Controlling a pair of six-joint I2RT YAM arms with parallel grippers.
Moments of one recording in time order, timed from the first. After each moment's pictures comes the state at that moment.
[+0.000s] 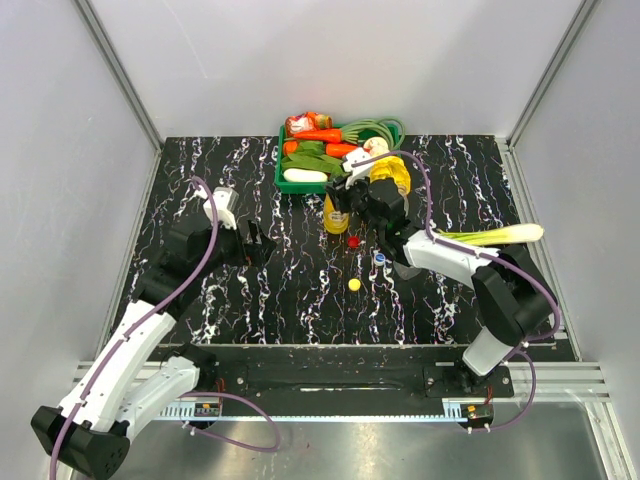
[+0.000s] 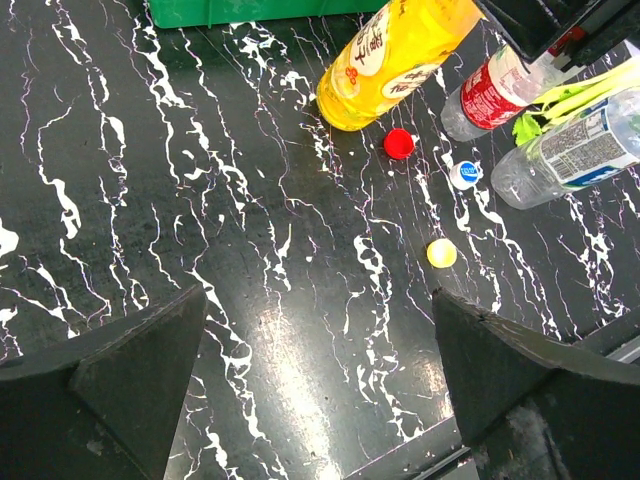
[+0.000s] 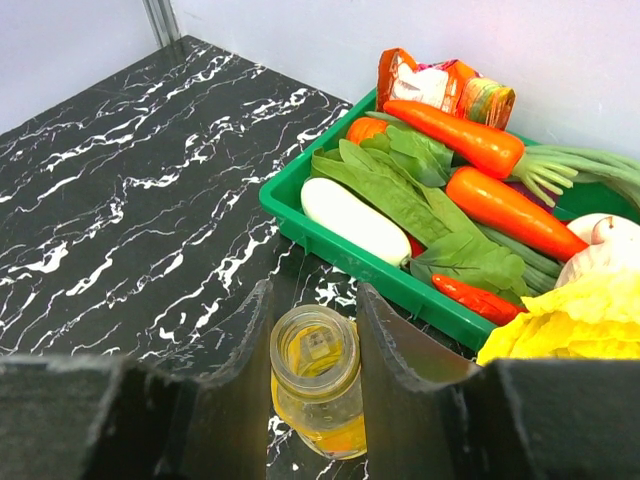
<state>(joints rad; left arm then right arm) -0.39 0.79 0.82 -0.47 0.13 -0.30 0.65 1.65 1.02 0.60 0.04 -0.01</state>
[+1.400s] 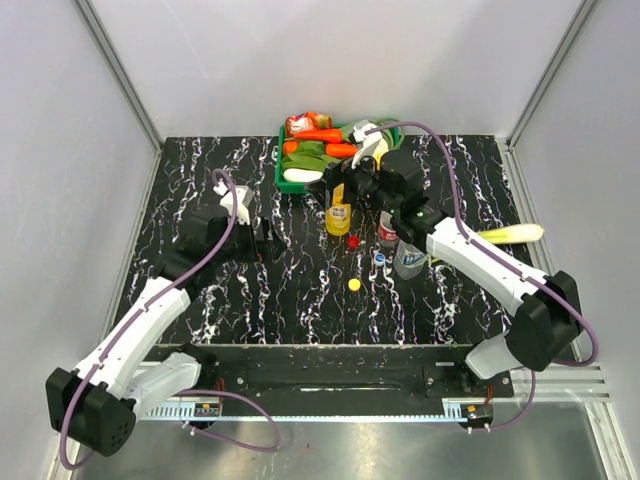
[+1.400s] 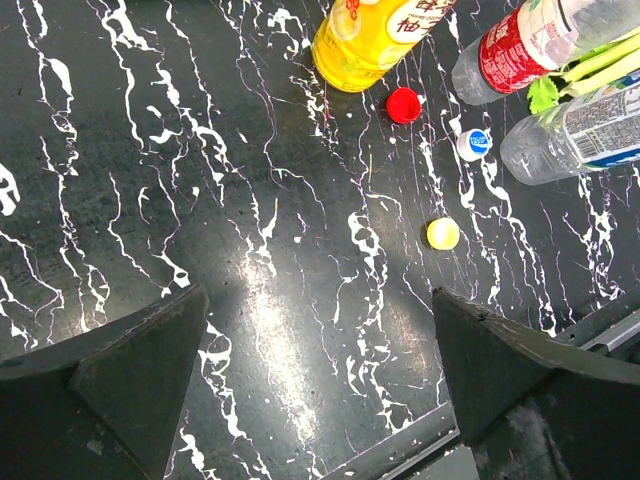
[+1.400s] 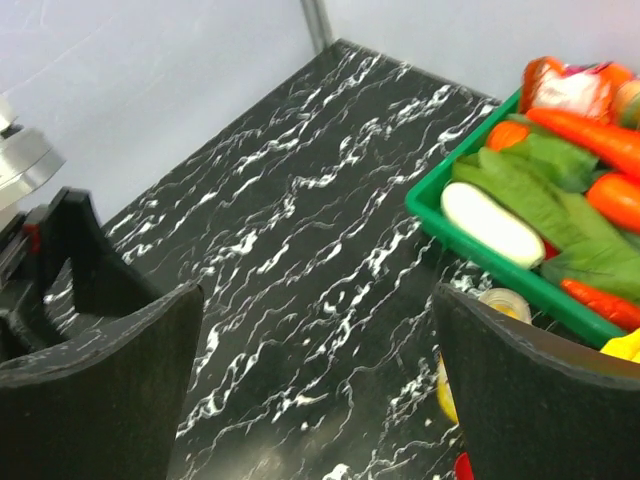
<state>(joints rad) -0.39 0.95 0.81 -0.43 0.18 -0.34 0.65 1.48 1.25 0.16 -0.18 0.20</state>
